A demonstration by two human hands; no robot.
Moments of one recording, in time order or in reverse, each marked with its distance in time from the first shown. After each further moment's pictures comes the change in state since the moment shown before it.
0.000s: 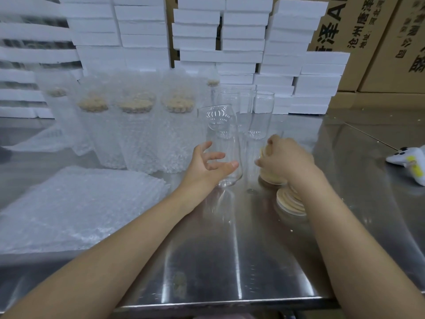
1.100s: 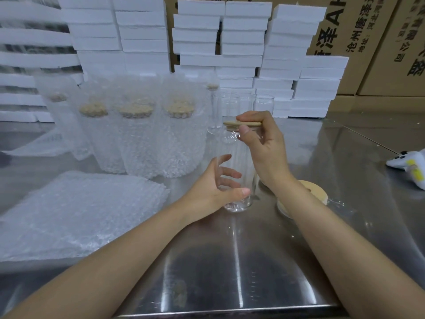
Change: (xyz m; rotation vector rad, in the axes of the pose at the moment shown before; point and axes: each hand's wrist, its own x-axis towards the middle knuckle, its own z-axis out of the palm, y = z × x) left_hand -0.005 -0.009 0.002 0.078 -0.280 0.055; right_hand -0.015 -0.042 0.012 1.223 0.329 -0.605
